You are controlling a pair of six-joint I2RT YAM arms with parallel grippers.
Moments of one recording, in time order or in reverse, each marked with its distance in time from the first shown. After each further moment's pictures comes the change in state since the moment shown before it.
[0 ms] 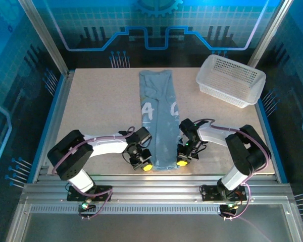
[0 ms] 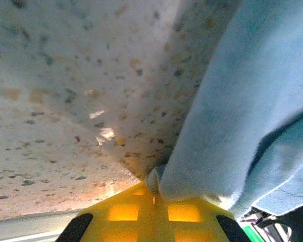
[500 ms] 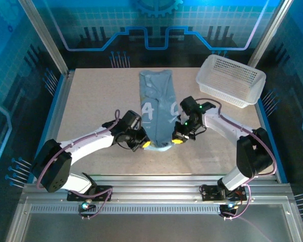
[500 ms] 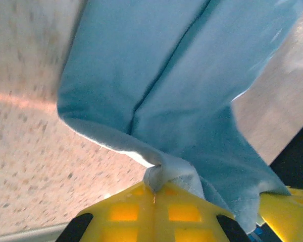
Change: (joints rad) left arm 0.193 -0.182 0.084 0.076 -0.128 0.000; right arm -0.079 -0.011 0.375 -0.144 0.005 -0.002
